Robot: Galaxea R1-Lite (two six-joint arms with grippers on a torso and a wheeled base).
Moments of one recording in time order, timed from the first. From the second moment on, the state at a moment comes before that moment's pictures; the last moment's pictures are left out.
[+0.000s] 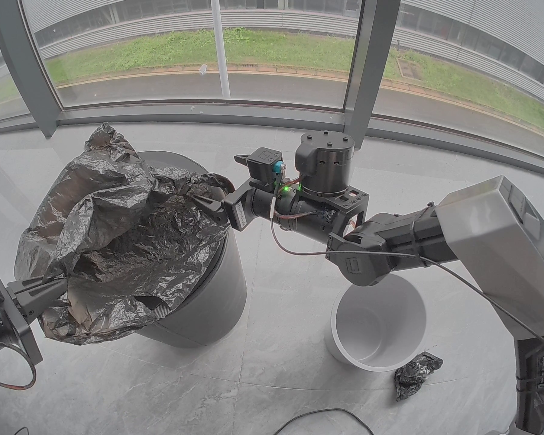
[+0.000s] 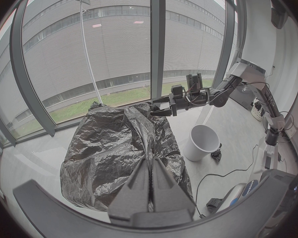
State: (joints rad) left arm -0.32 0.85 -0.58 -0.02 -0.09 0.27; right arm 0.72 2.30 -1.65 -0.70 0.21 -0.23
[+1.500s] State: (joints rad) left arm -0.52 1.71 -0.99 -0.93 -0.49 -0.53; right arm 0.81 1.35 -0.88 -0.42 0.03 0.26
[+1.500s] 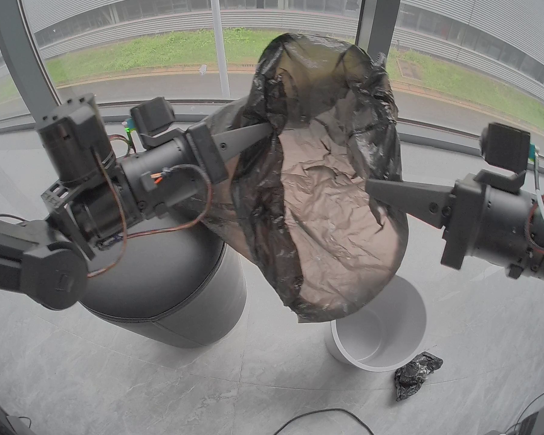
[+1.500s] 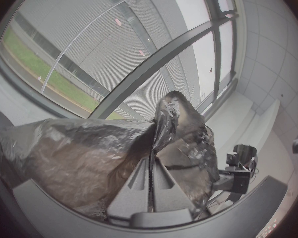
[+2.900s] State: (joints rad) left arm -0.73 1.90 -0.74 -1.06 -0.36 -0.74; right arm 0.86 1.16 -0.65 -0.36 0.02 0.29
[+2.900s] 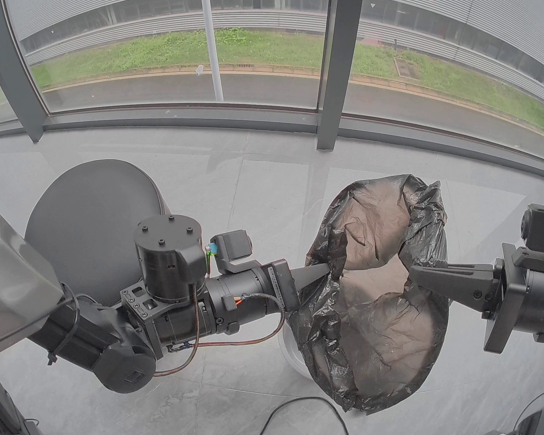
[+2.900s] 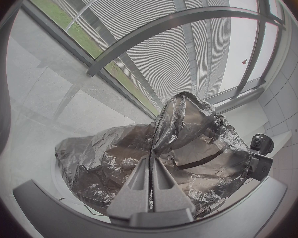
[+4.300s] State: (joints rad) left arm -0.64 2.32 -0.67 -1.54 -0.36 -0.72; right arm 0.79 1.36 -0.79 -0.36 0.10 0.34
